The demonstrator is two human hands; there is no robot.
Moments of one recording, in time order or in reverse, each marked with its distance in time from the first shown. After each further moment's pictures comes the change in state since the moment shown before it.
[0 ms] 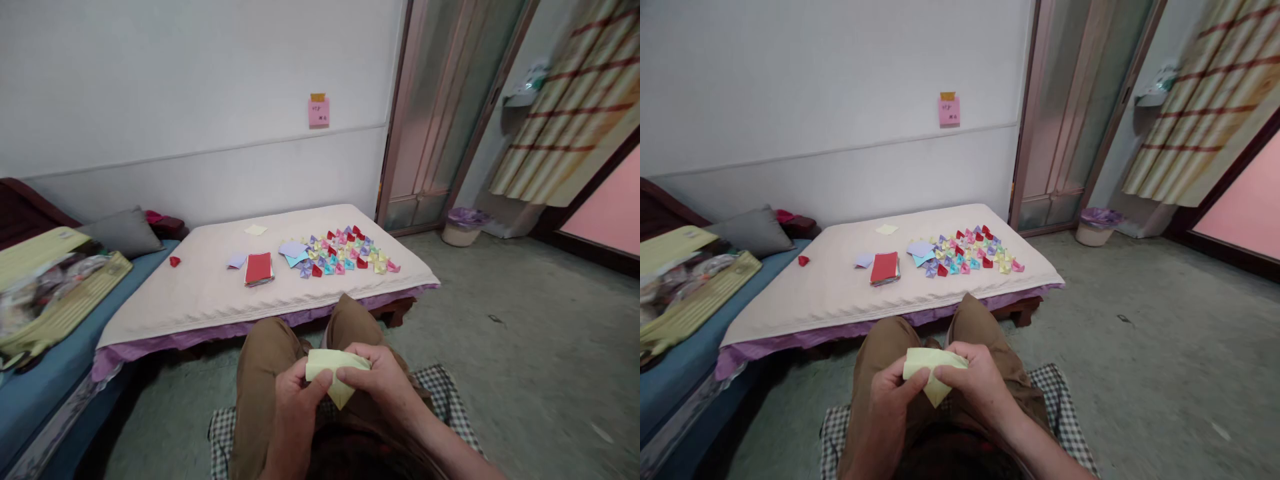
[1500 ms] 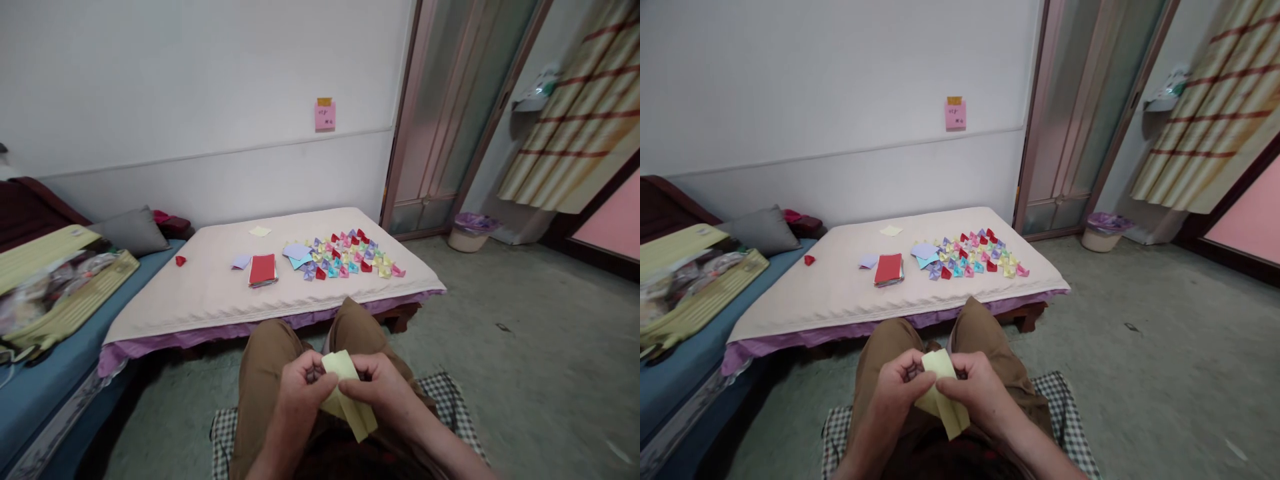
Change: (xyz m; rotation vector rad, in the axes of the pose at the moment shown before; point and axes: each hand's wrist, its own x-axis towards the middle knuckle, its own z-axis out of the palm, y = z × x) left_hand 0.020 -0.008 -0.007 0.128 -0.040 0.047; right_hand 0.002 0.002 0.003 -0.096 -0.182 -0.027
